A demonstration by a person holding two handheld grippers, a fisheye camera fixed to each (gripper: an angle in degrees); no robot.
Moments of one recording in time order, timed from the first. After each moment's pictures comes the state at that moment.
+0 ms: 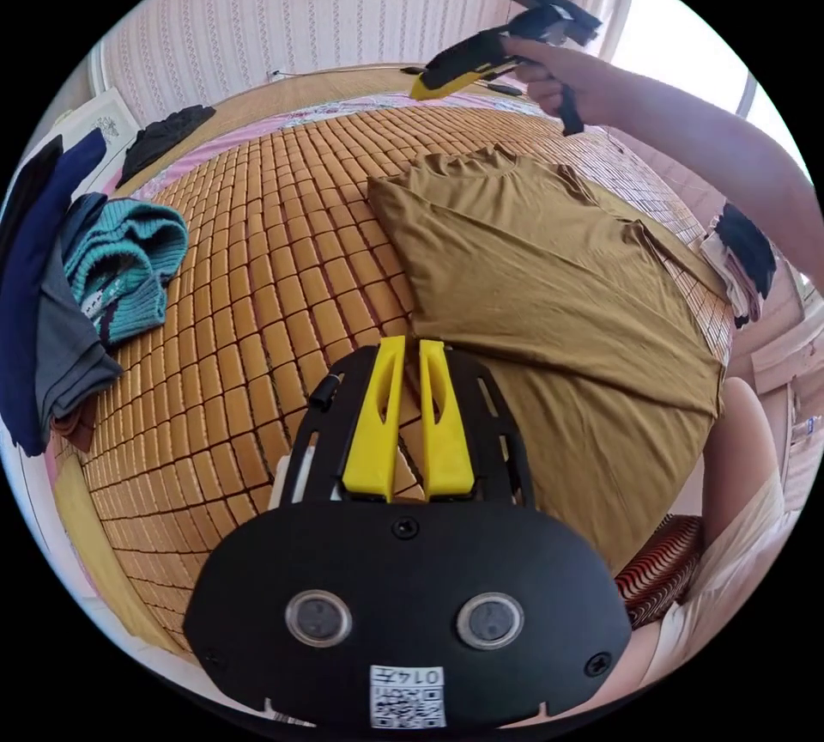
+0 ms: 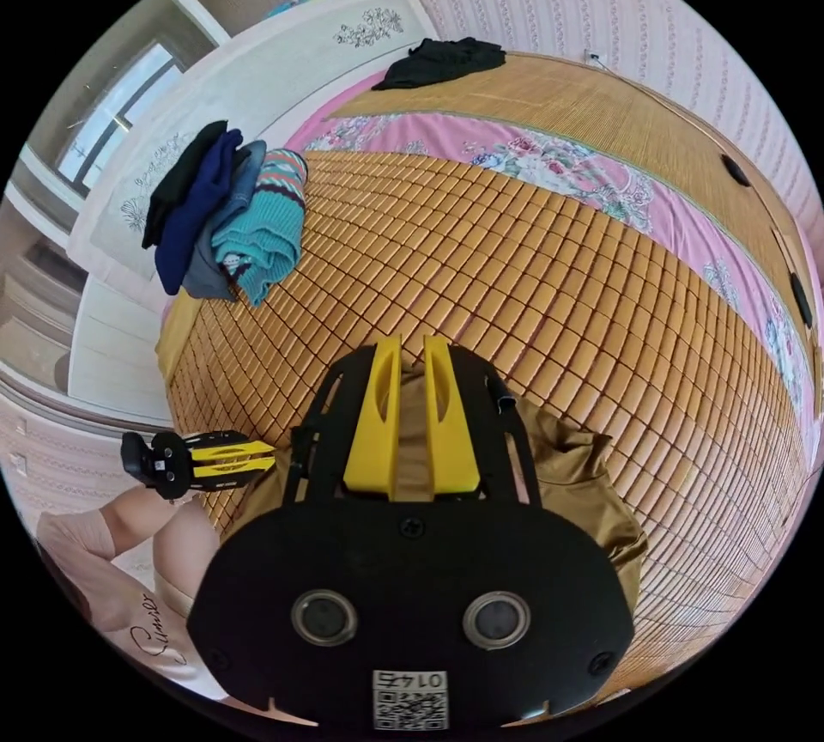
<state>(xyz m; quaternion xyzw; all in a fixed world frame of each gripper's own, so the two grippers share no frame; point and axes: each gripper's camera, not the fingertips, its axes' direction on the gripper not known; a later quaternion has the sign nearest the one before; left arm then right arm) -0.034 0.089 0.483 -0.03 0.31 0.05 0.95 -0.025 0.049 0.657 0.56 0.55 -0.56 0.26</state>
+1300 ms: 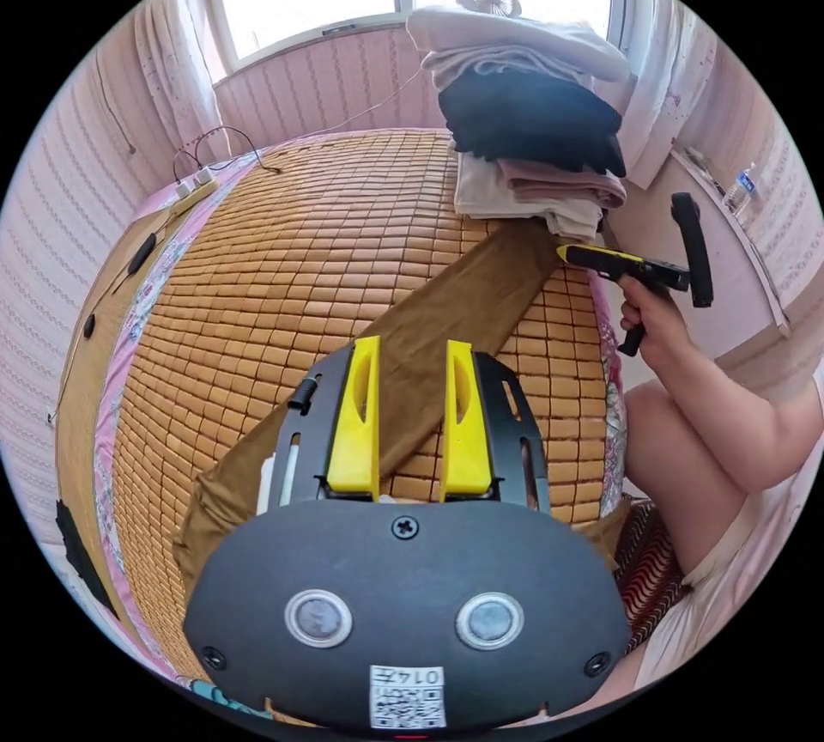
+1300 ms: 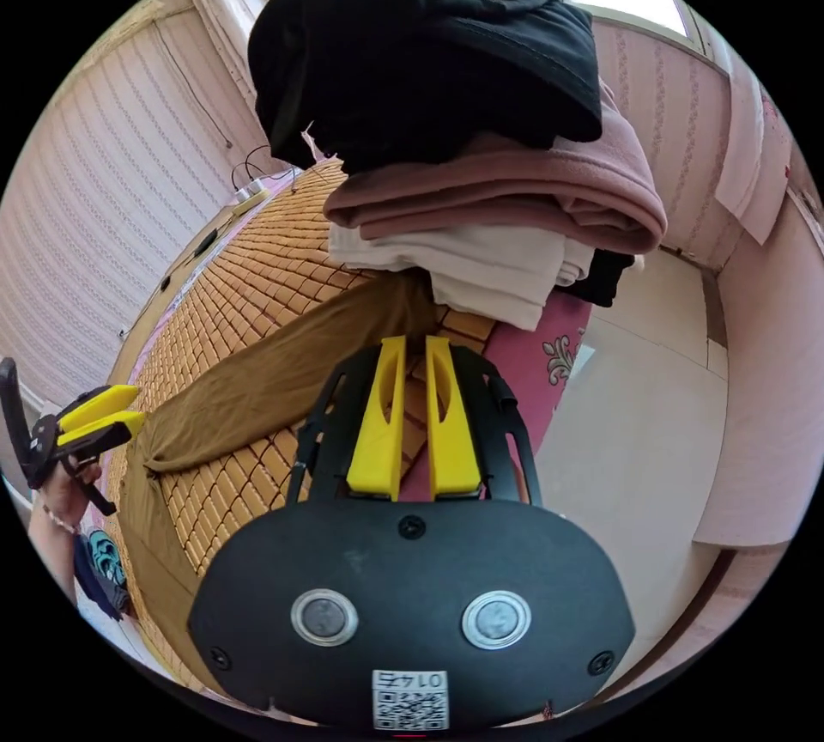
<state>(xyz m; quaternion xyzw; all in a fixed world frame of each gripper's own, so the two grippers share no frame) 0.482 -0.019 0.300 0.11 0.42 0.45 0.78 0.627 0.220 0.347 0.95 -0.03 -0.21 0.21</state>
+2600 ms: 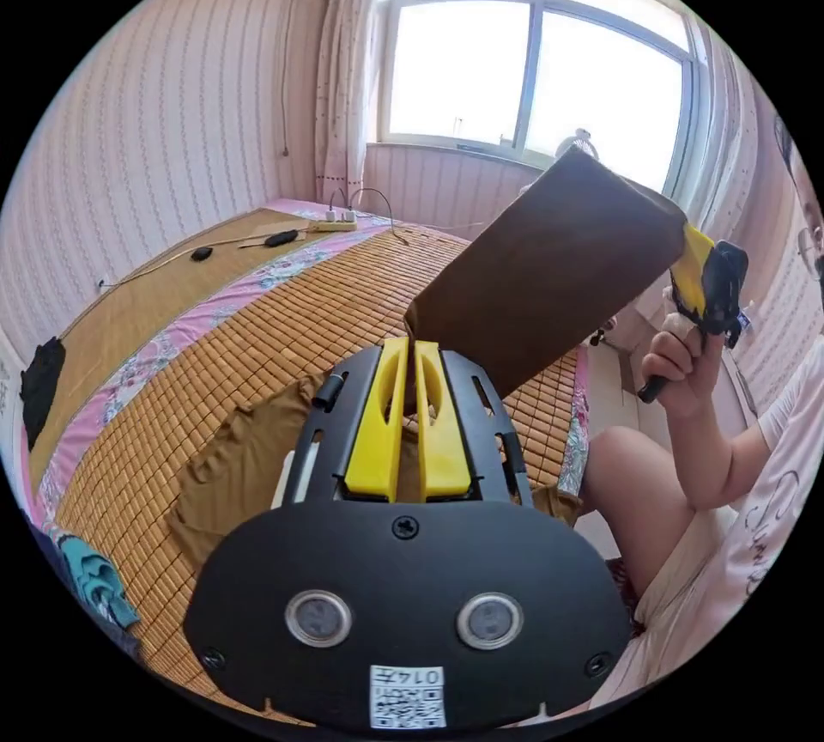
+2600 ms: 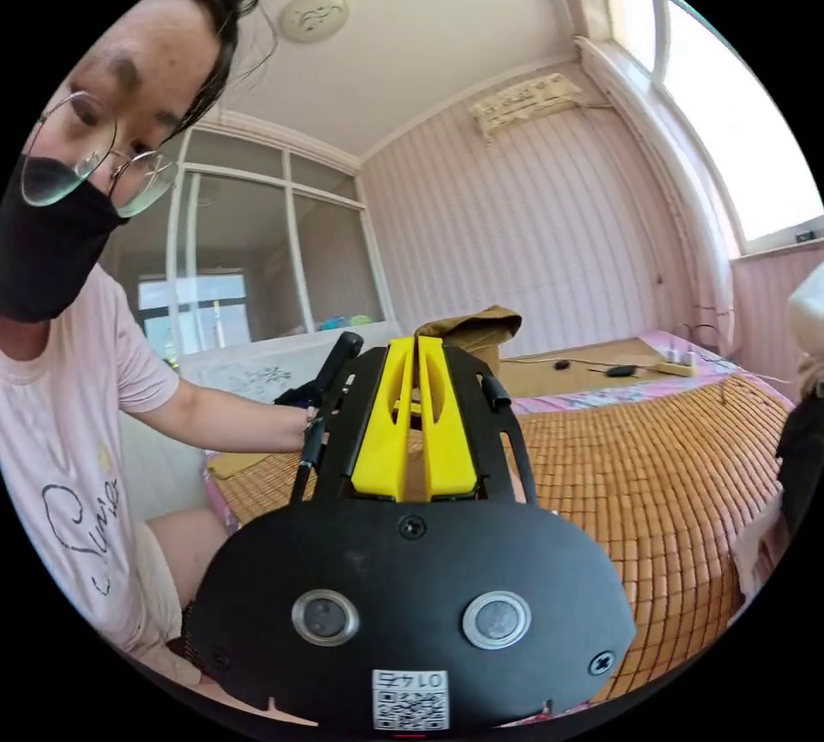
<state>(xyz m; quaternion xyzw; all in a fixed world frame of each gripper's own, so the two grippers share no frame) 0.131 -0.022 0.258 0.21 0.45 0.19 0.85 0.617 0.179 0.669 0.55 0.23 -0.80 -0.07</state>
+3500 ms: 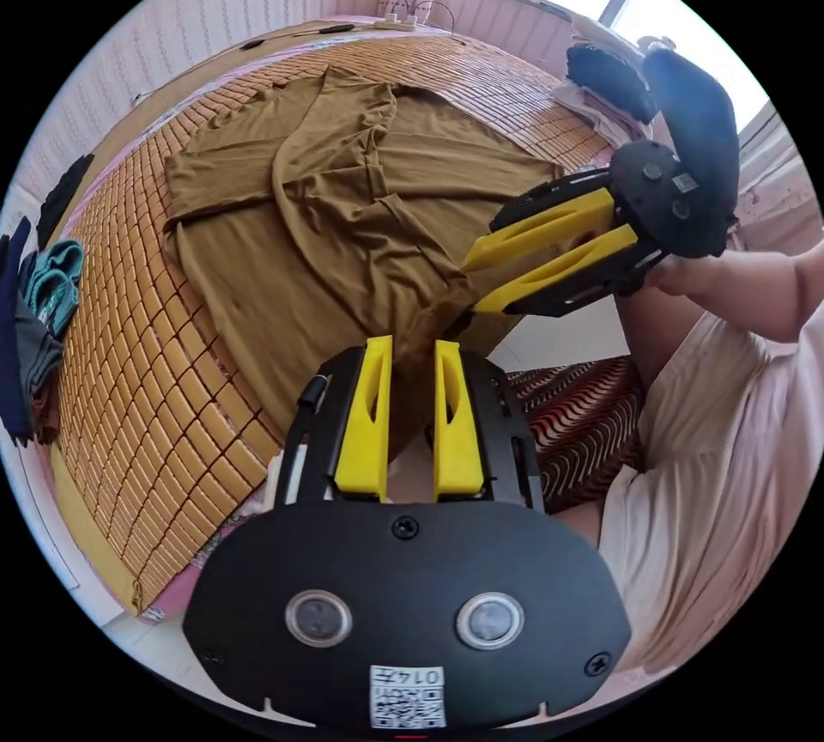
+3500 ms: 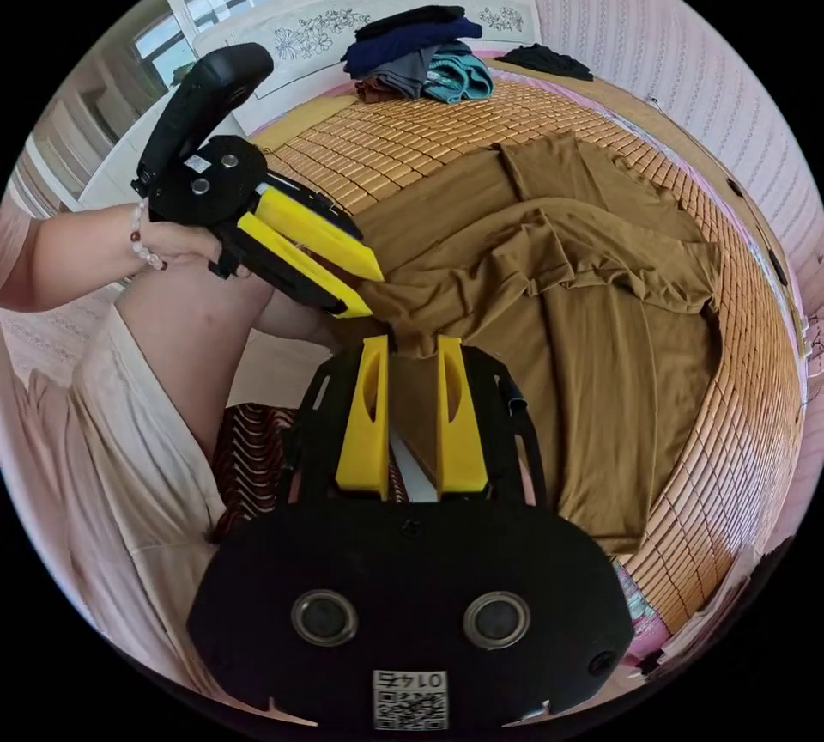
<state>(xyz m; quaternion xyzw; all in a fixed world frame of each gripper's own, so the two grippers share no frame) 0.017 0.200 0.278 -0.08 0.37 0.23 0.89 0.465 -0.198 0.791 0.48 0.67 -0.52 0.22</state>
